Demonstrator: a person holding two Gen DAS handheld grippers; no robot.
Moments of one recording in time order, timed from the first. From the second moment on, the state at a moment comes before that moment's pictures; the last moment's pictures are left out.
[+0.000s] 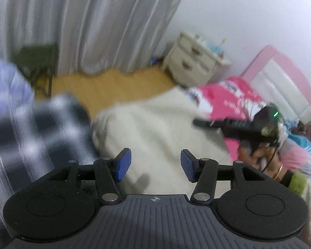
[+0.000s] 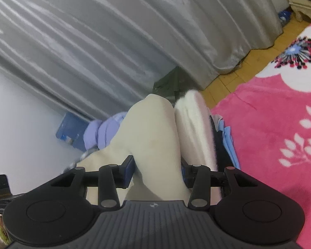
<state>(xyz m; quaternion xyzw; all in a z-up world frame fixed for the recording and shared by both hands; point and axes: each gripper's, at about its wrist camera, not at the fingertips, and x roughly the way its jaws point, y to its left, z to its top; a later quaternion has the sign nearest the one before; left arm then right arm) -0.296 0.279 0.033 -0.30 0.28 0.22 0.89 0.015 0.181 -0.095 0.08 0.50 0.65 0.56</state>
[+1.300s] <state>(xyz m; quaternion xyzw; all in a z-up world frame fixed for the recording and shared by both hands) -0.137 0.342 -0.046 -0.18 0.27 0.15 0.93 -0.014 0.052 -0.115 0.08 0.48 0.64 0.60</state>
